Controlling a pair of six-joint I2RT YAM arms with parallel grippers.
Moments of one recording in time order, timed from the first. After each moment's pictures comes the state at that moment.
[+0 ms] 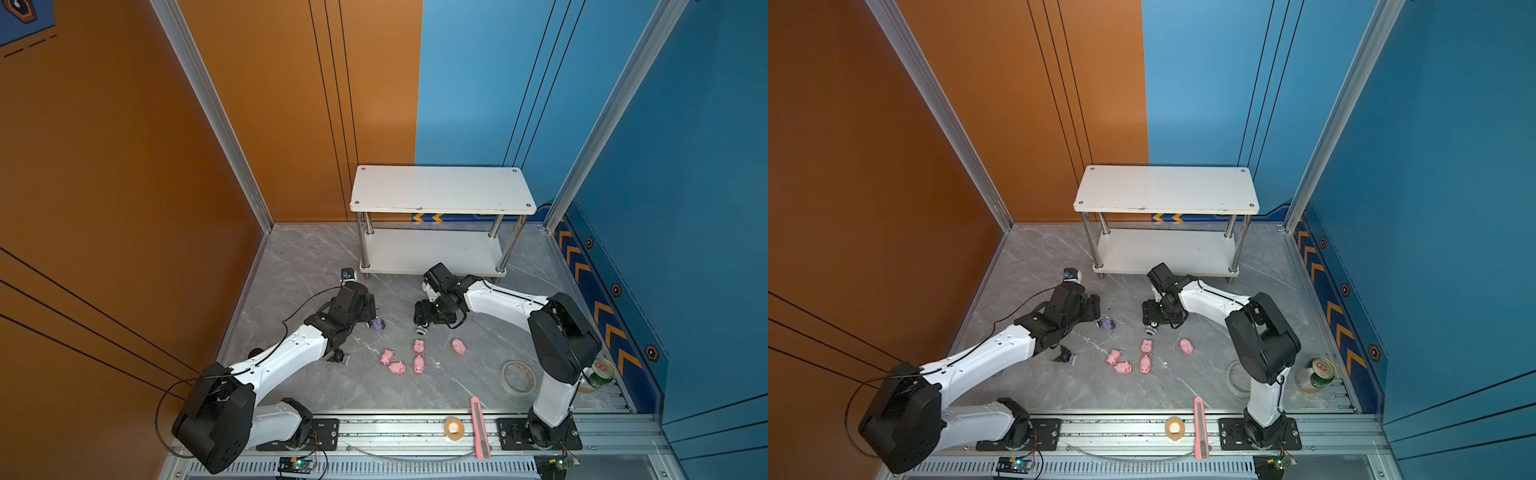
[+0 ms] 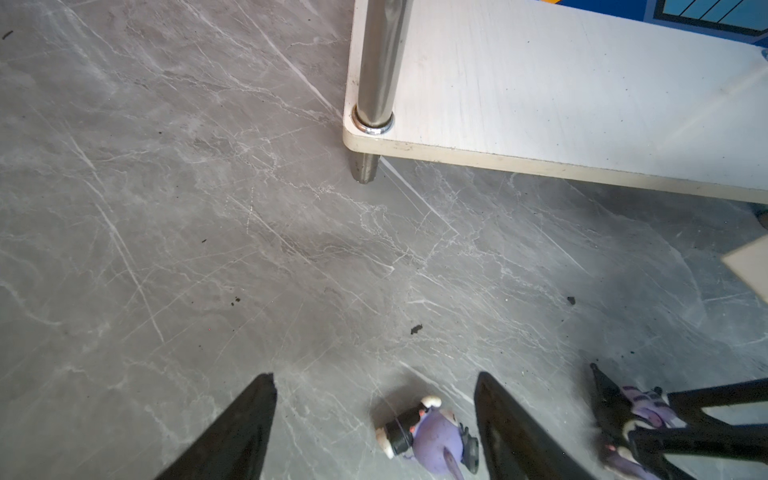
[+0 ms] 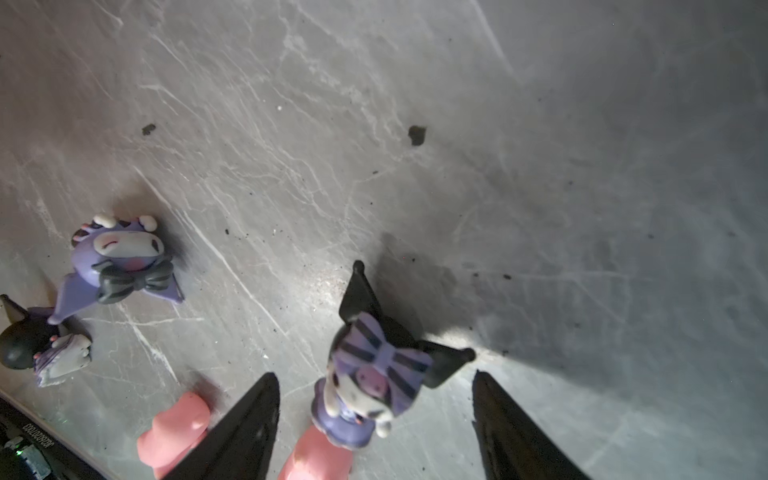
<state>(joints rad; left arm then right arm) -0.55 1.26 0.69 -0.17 -0.32 -0.49 0.65 1.85 1.23 -0.61 -0.21 0.51</state>
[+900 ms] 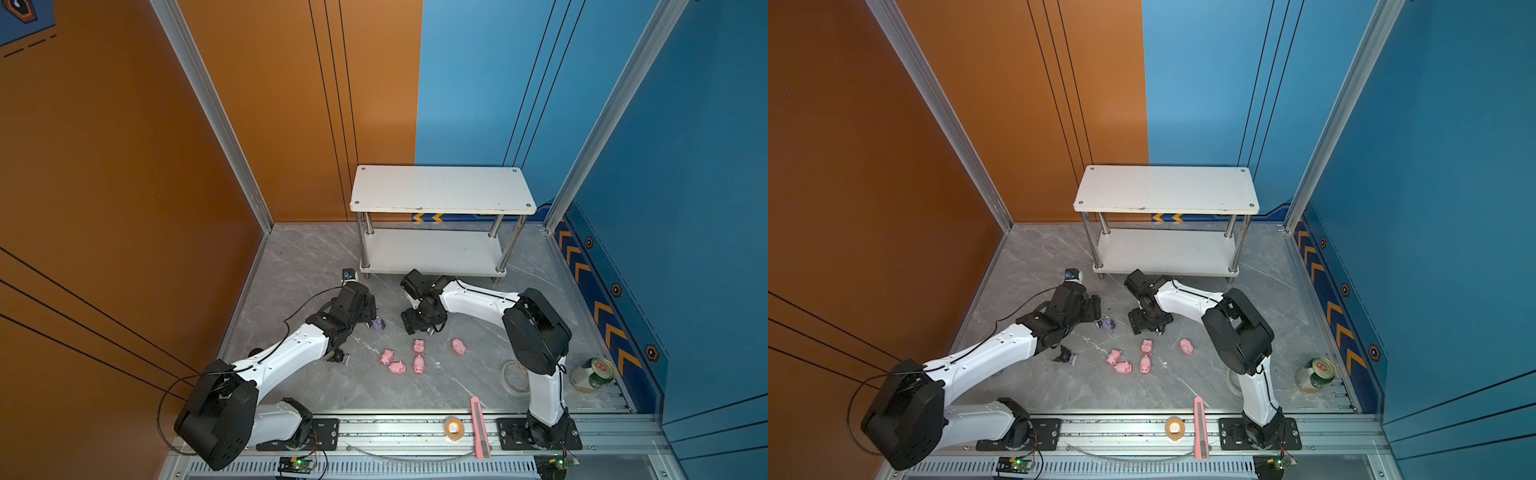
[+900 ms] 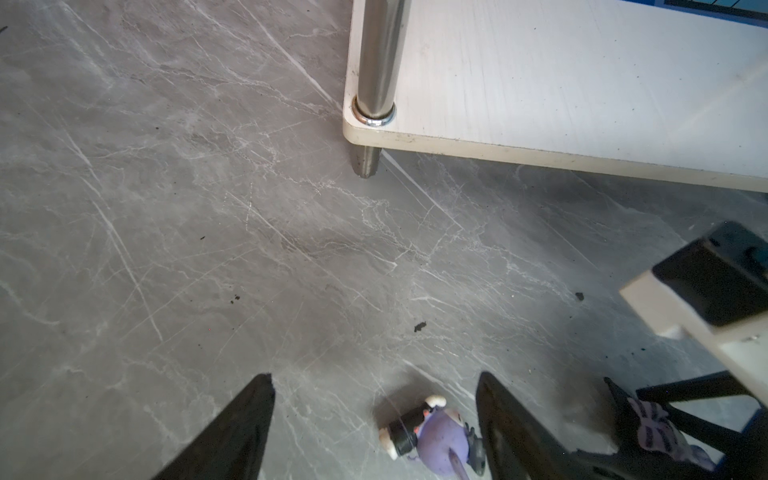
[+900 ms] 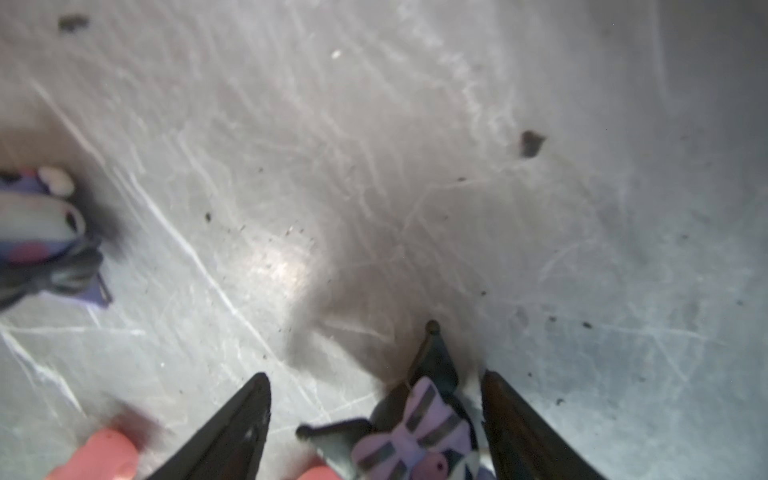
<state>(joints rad) -0.55 1.27 0.69 -0.16 -0.32 -0.49 0.77 1.98 1.39 -0.76 -0.04 0.35</state>
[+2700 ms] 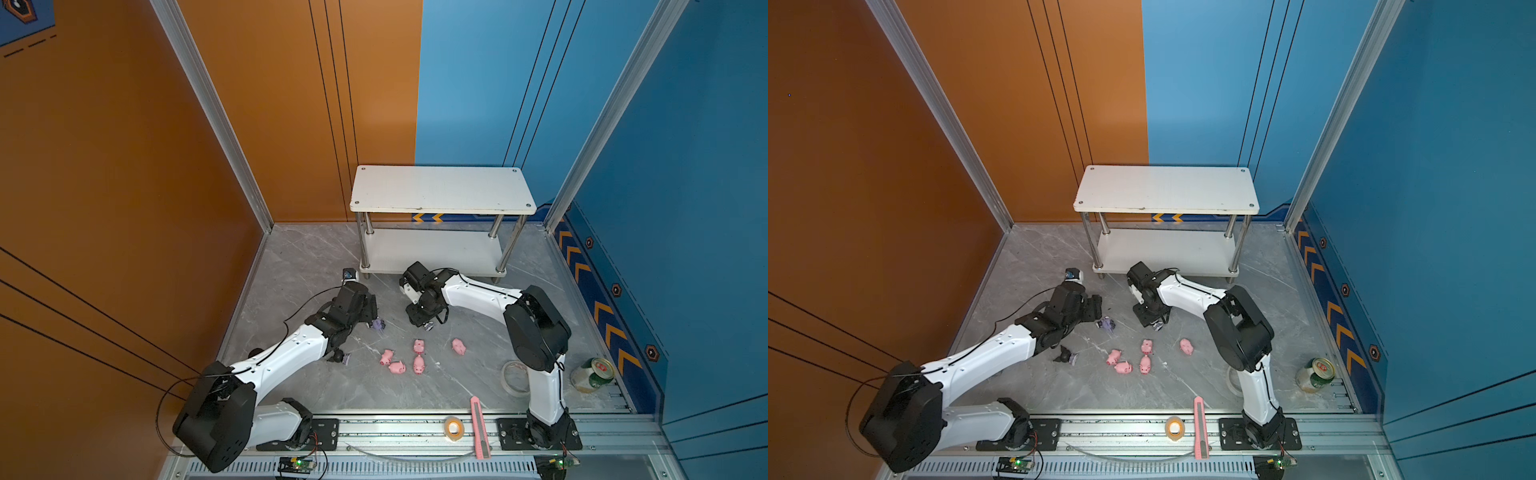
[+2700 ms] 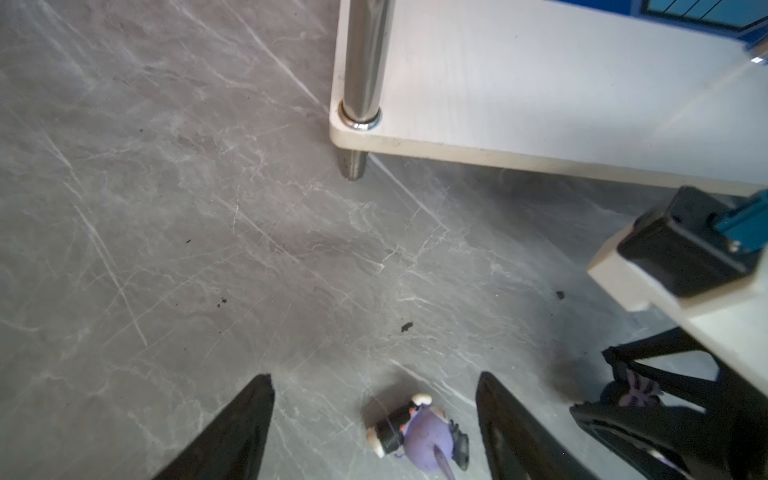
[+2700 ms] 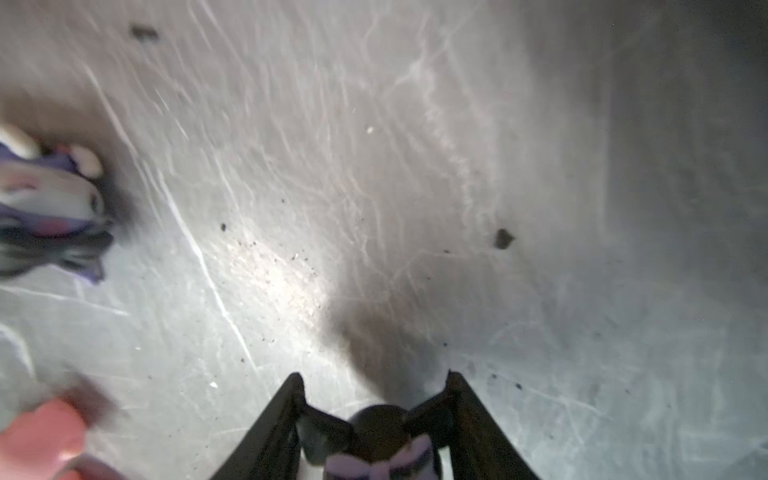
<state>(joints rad) -0.55 1.24 0.69 -0.14 -0.28 -0.49 0.71 1.96 1.43 -0.73 -0.04 0.11</state>
